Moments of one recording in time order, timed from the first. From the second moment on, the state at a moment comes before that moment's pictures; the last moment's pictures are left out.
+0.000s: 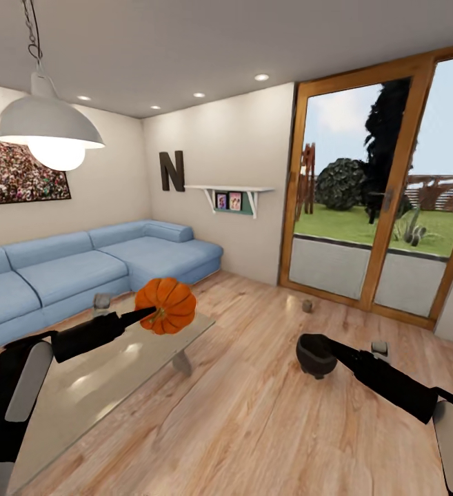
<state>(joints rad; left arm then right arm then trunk) -0.49 0.23 0.18 -1.45 0.60 0.95 -0.85 -0.27 -0.06 -0.51 -1.58 -0.43 1.04 0.96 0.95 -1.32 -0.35</state>
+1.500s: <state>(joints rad) -0.49 0.23 0.18 -1.45 0.60 0.95 -0.86 -0.27 -0.06 -0.51 -1.58 -0.43 1.04 0.96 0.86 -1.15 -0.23</state>
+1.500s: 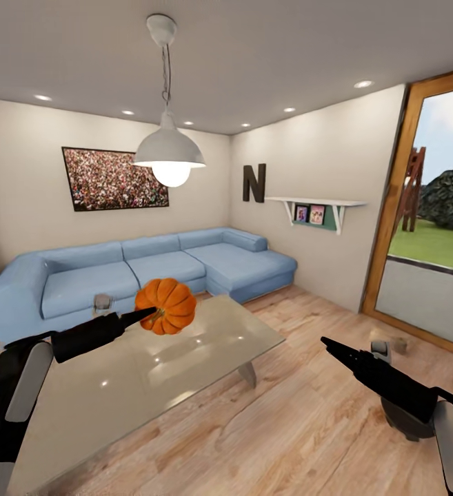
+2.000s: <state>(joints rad) -0.49 0.23 0.18 -1.45 0.60 0.95 -0.86 -0.27 -0.06 -0.51 -1.58 -0.43 1.04 0.96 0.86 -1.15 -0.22</state>
